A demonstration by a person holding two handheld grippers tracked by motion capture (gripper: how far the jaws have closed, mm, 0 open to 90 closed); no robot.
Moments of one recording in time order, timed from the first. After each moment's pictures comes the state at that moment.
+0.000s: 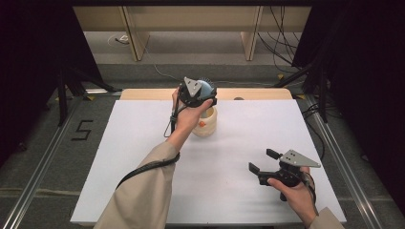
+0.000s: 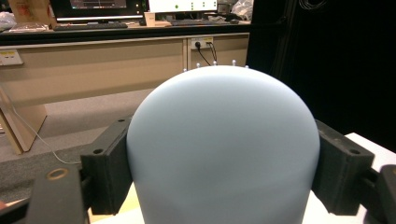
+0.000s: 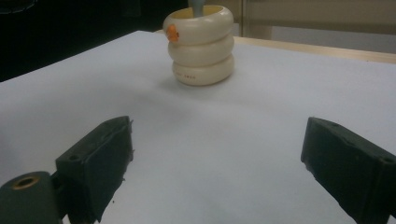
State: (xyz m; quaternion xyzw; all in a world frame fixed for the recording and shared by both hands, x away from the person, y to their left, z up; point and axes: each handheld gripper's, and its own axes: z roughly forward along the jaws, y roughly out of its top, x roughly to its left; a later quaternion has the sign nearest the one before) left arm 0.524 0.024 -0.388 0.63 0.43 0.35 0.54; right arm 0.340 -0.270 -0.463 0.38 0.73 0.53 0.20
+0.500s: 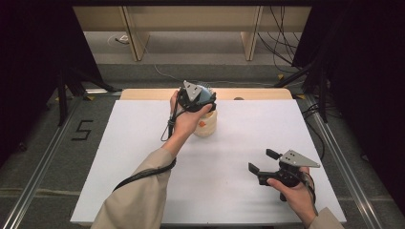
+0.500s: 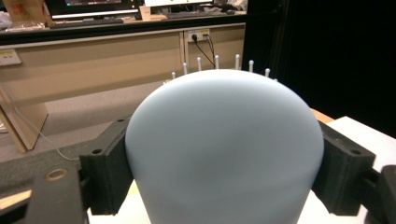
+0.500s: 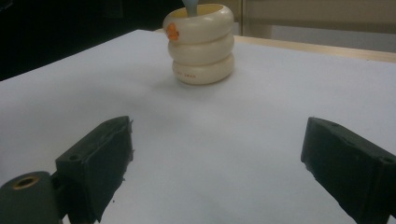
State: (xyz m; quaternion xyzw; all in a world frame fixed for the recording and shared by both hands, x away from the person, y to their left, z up) left arm 0.502 0.030 -0.385 0.65 0.43 0.34 0.53; right arm 0.340 -0.269 -0.464 0.38 0.73 0.53 0.20
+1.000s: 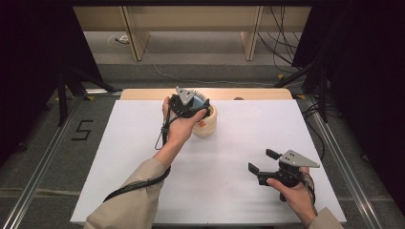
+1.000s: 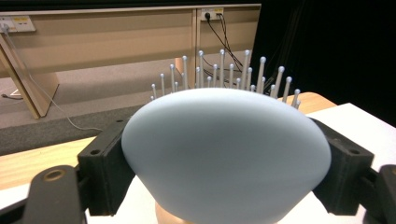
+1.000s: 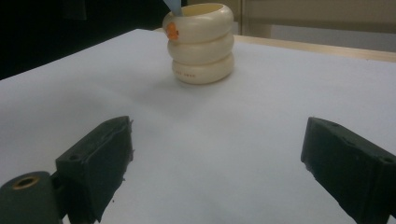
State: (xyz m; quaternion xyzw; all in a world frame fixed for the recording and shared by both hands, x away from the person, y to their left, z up) left arm 0.475 0.043 -0.380 0.65 0.48 0.32 0.50; right arm 0.340 -0.268 -0.464 0.38 0.73 0.53 0.20
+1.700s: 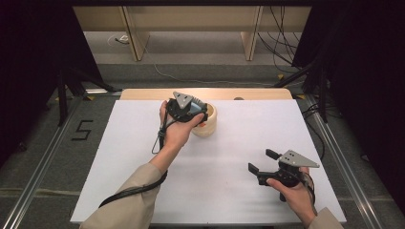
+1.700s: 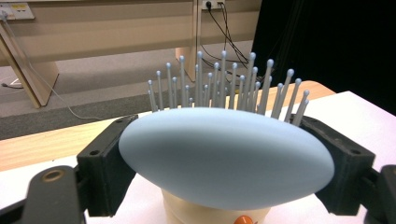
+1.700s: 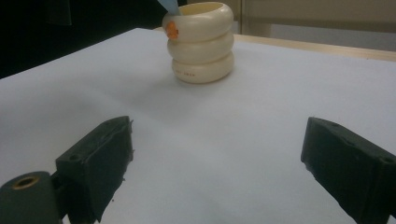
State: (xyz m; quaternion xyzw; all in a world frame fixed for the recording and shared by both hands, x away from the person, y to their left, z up) left arm 0.465 0.049 -0.384 0.65 0.48 0.31 0.49; right arm 0.340 -0.268 -0.464 0.38 0.73 0.53 0.20
